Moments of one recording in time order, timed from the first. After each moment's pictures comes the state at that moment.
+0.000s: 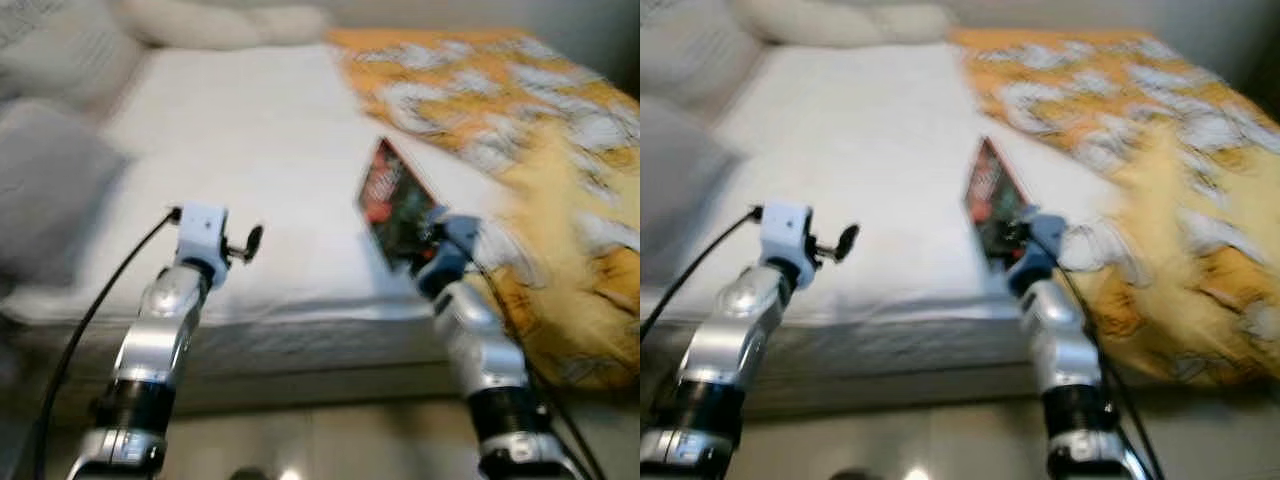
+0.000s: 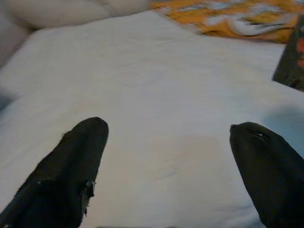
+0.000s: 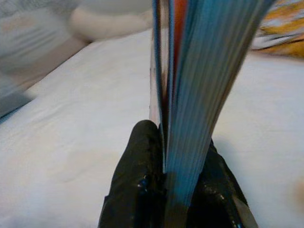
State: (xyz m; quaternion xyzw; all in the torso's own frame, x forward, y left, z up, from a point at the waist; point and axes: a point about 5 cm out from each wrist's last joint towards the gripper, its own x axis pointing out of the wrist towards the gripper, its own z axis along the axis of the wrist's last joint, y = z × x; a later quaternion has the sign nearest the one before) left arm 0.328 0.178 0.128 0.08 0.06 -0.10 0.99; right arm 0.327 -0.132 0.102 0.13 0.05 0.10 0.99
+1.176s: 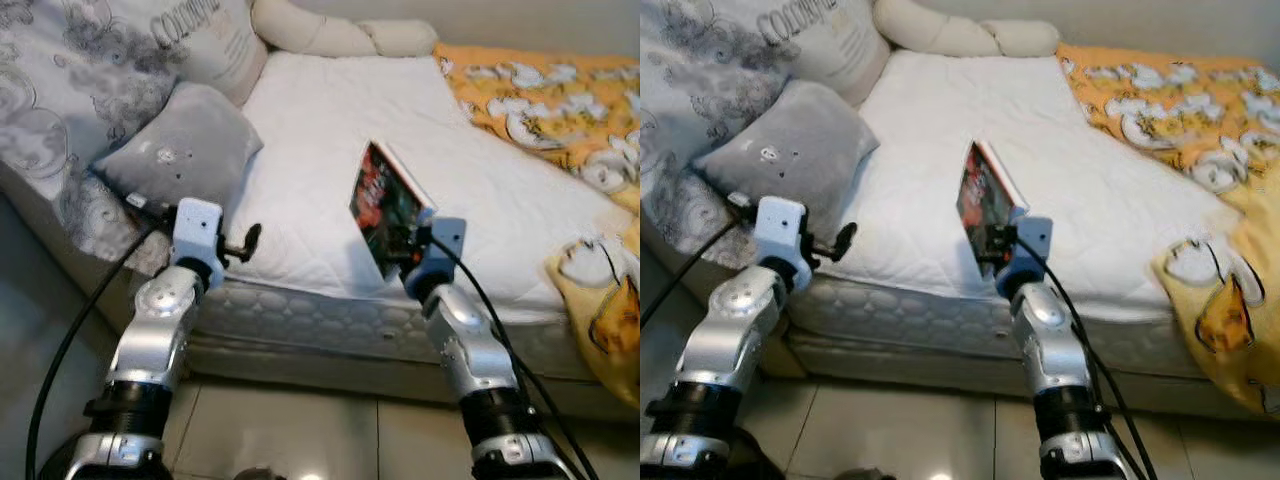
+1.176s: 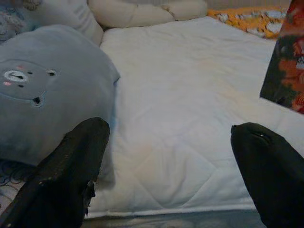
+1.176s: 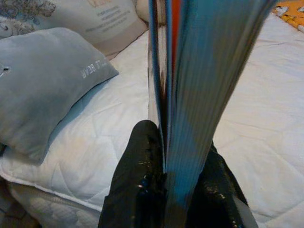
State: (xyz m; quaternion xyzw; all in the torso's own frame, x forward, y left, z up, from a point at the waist) left arm 0.325 0.179 0.128 0.07 0.05 -0.10 0.99; right arm 0.325 -0.123 0.096 0.10 0.06 0.10 0.99
